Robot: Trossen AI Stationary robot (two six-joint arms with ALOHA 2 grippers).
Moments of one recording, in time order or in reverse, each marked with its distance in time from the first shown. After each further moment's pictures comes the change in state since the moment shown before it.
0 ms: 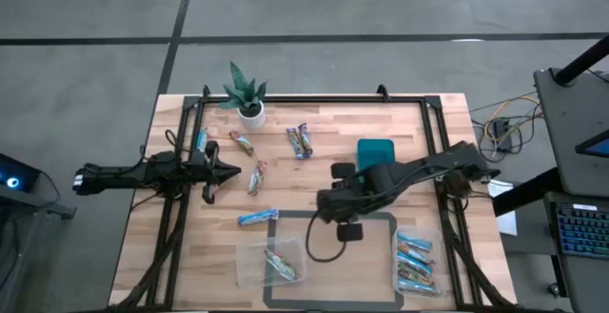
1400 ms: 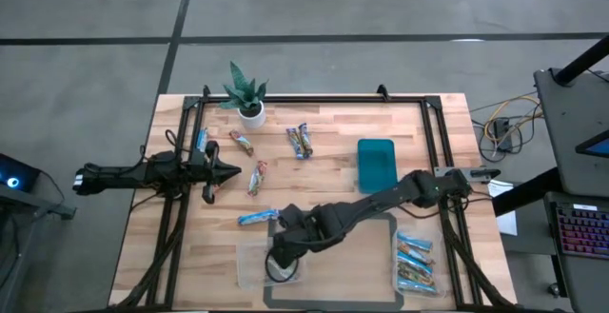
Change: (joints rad) left arm 0.000 0.000 0.000 0.000 0.000 0.000; right arm 0.057 0.450 0.354 0.212 0.010 0.950
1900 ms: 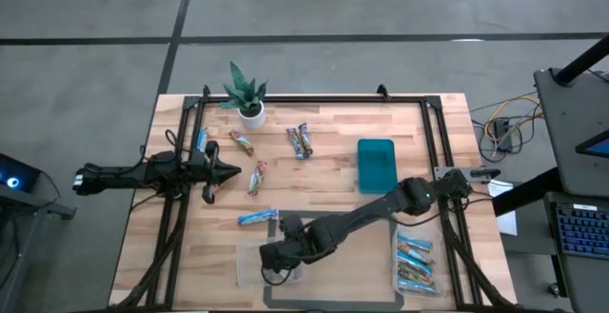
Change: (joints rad) left arm 0.000 0.000 0.000 0.000 0.000 0.000; right arm 0.023 0.101 0.000 0.149 -0.044 0.470
